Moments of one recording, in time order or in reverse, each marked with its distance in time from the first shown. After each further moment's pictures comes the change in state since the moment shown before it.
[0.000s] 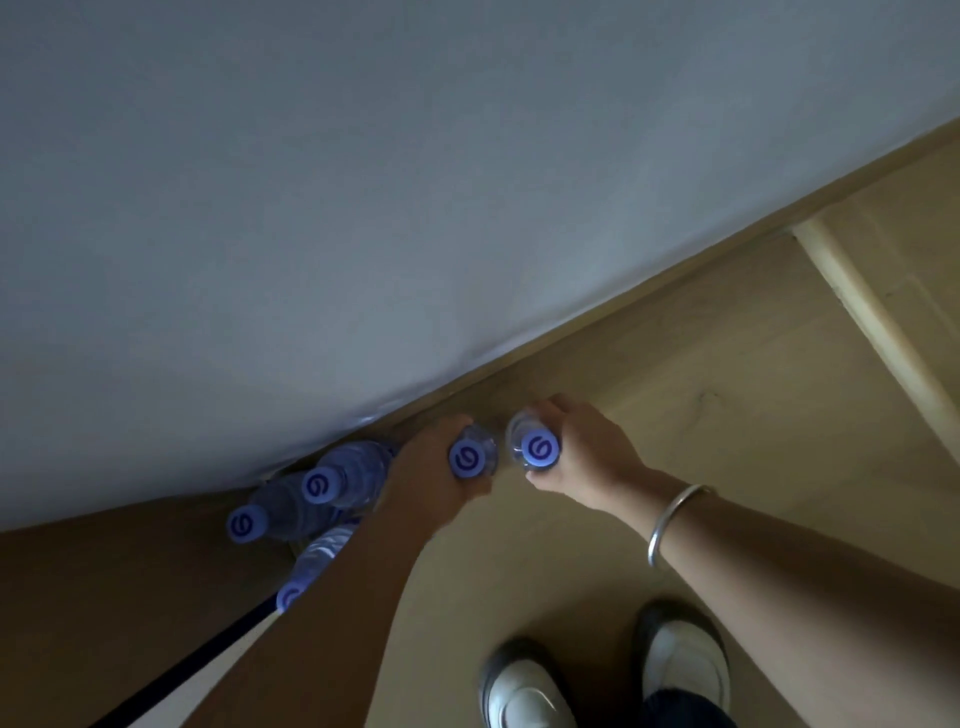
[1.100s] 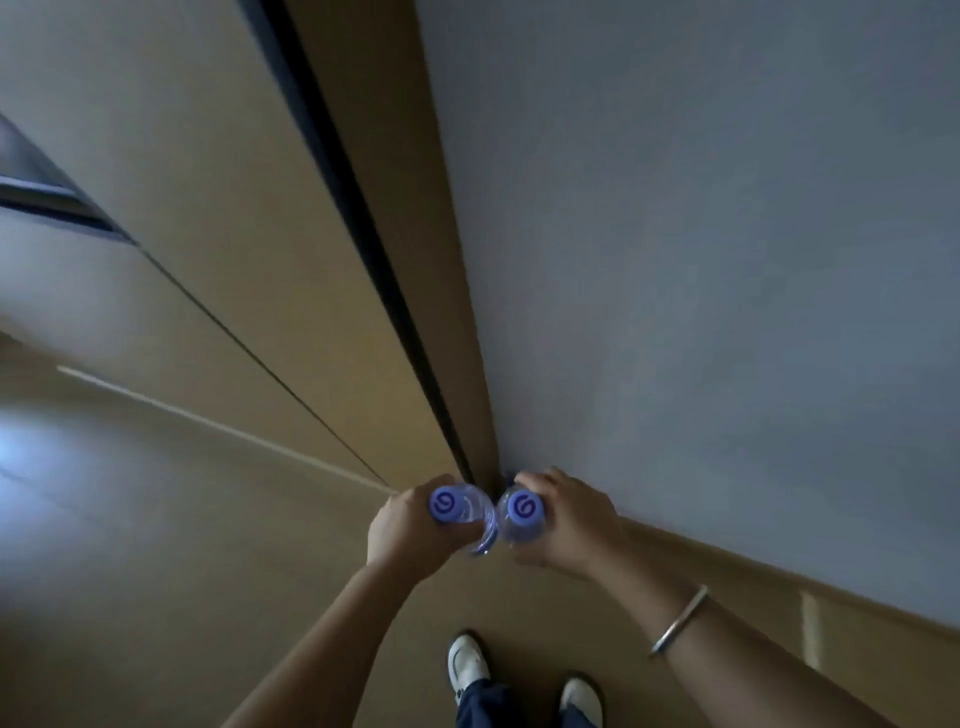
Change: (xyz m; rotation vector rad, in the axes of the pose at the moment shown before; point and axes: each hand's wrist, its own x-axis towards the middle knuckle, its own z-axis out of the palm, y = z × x) left_hand -0.570 0.222 -0.228 -0.169 0.750 -0.411; right_hand -0.380 -0.364 -0.315 -0.313 -0.223 -0.737
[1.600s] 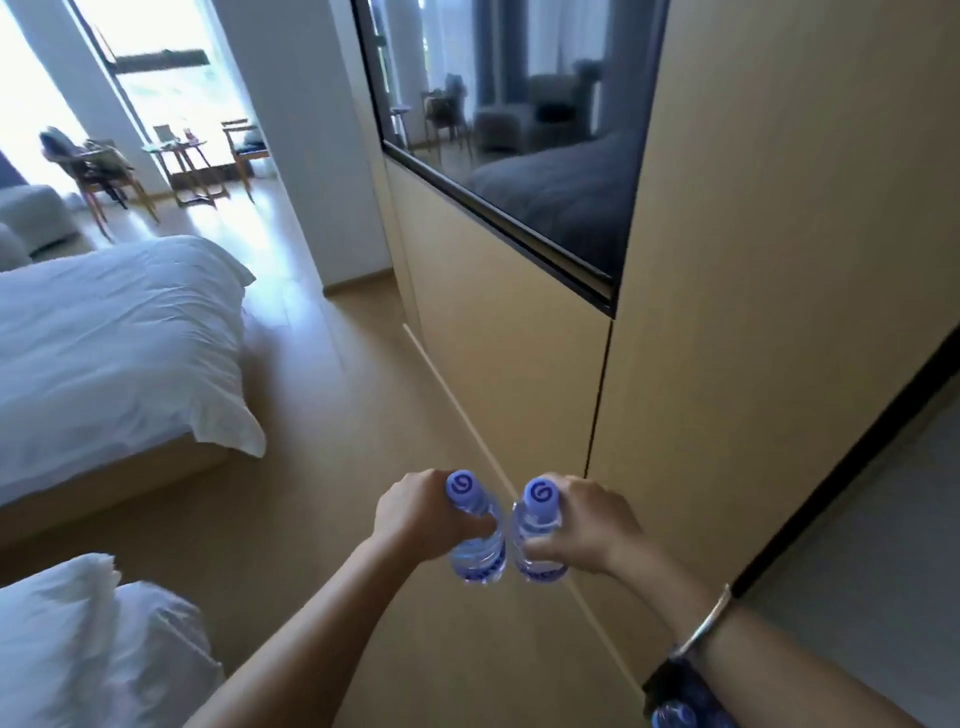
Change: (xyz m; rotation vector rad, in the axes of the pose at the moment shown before) left_hand -0.134 -0.154 -0.219 0.022 0.450 -0.471; right_hand 0.054 -0.304 0.028 -0.222 -0.216 -0.610
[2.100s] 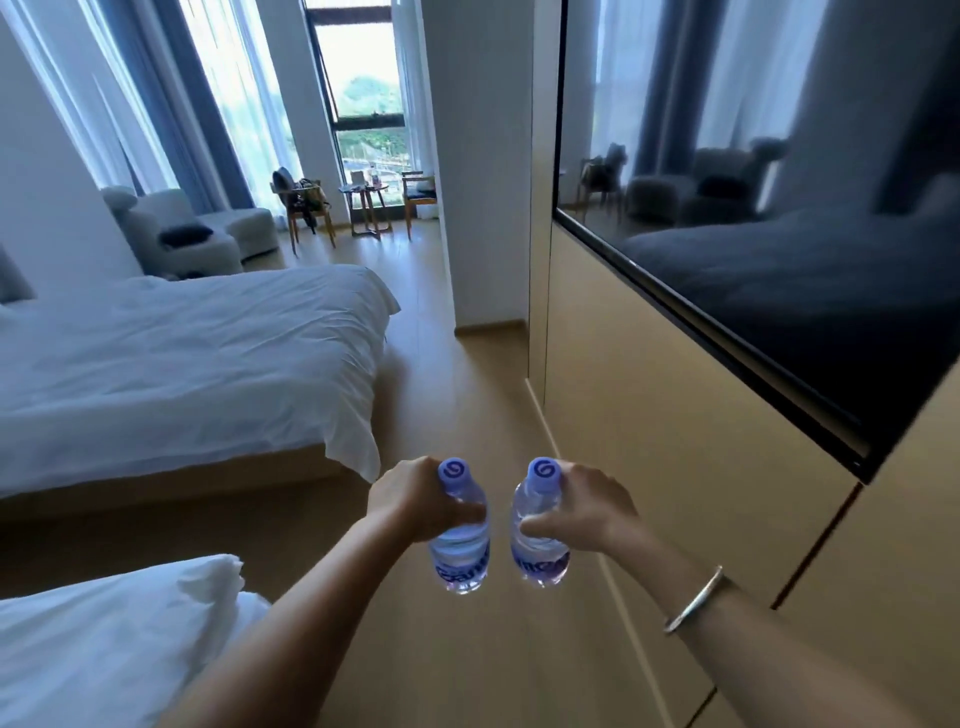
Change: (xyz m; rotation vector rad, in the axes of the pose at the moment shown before) left_hand 0.077 -0.145 -0.134 -0.014 0.218 -0.235; right_hand 0.178 -0.168 -0.006 0.017 -0.068 -0.247
